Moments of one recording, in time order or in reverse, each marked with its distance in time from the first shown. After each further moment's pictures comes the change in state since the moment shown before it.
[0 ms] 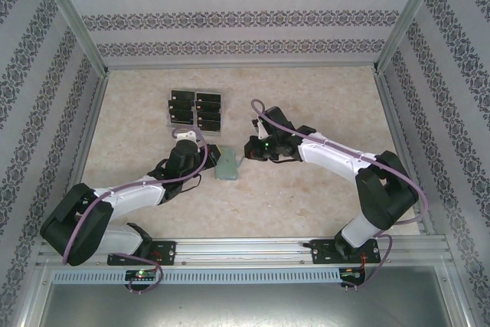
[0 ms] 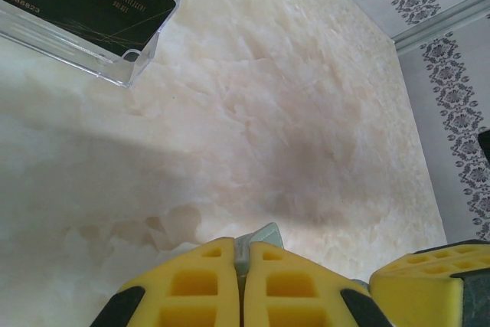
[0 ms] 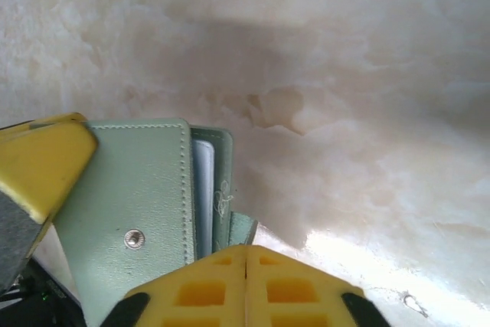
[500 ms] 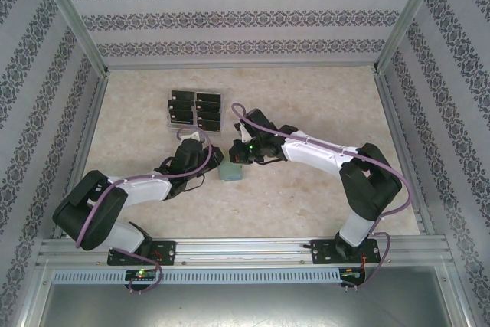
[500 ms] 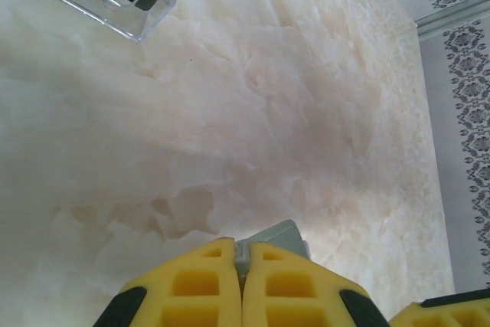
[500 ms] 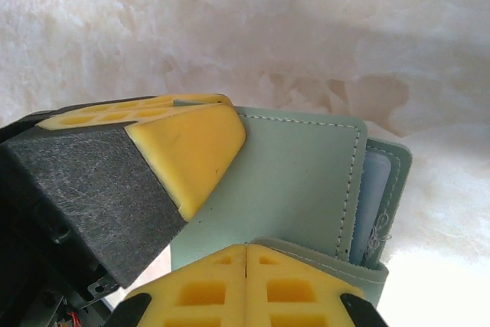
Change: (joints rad) left arm 0.011 0.124 0.023 0.037 0.059 -0.084; right arm 0.098 0.114 0.114 -0.008 -0.016 0.004
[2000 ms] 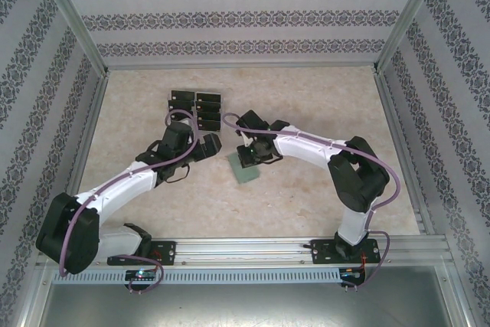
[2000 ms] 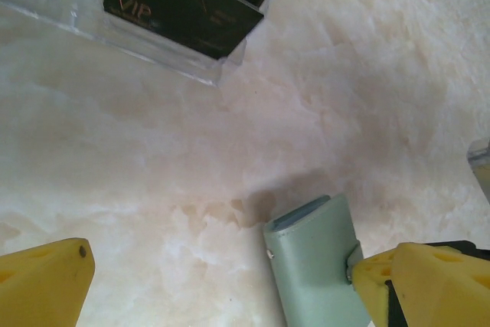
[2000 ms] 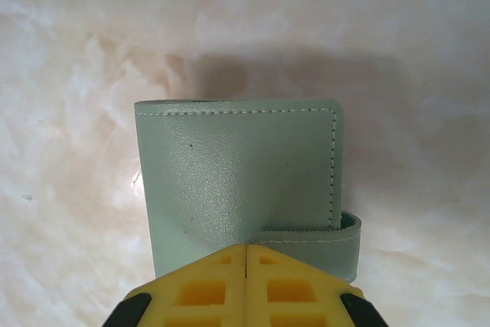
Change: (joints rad) left arm 0.104 -0.183 0.194 -0.570 0.000 0.196; right arm -0.006 0.100 0.088 -0.230 0.217 -0.236
